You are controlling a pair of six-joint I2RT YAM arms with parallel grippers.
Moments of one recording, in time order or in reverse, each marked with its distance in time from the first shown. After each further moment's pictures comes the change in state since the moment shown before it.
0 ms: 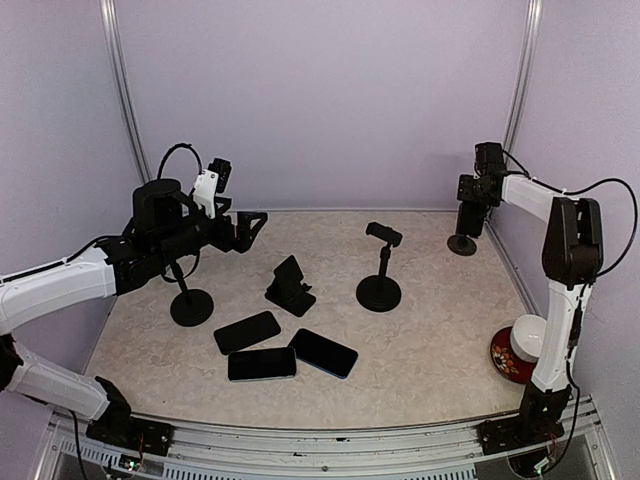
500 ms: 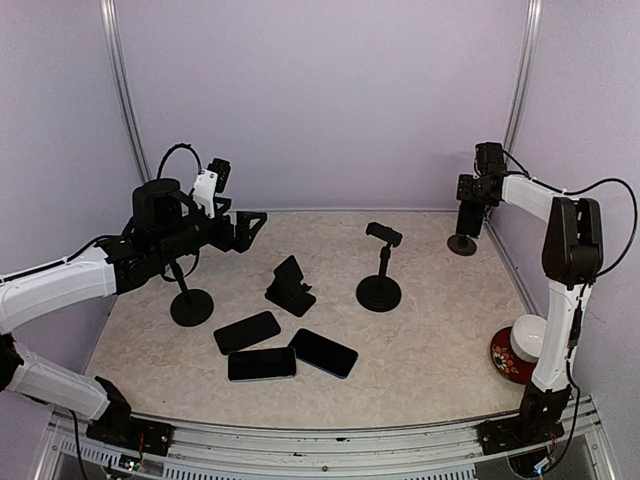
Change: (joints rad) left arm 0.012 0.003 0.000 0.001 0.020 -0.008; right arm -0.003 0.005 0.000 0.008 -0.027 0.002
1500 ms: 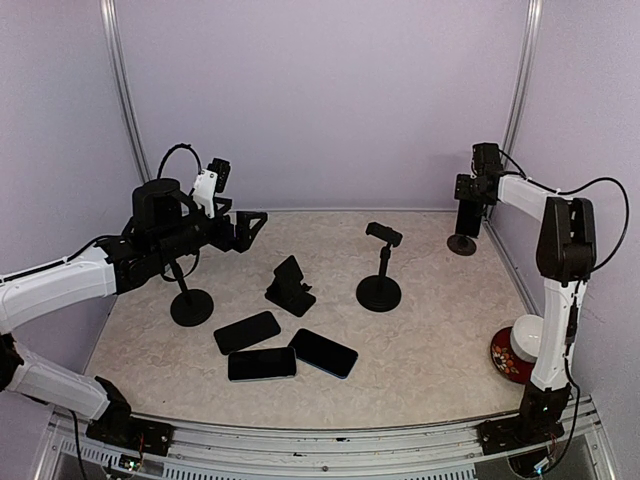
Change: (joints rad) left arm 0.002 0.000 0.000 0.001 0.012 -0.011; right arm 0.000 0.064 0.064 0.008 0.006 -0.005
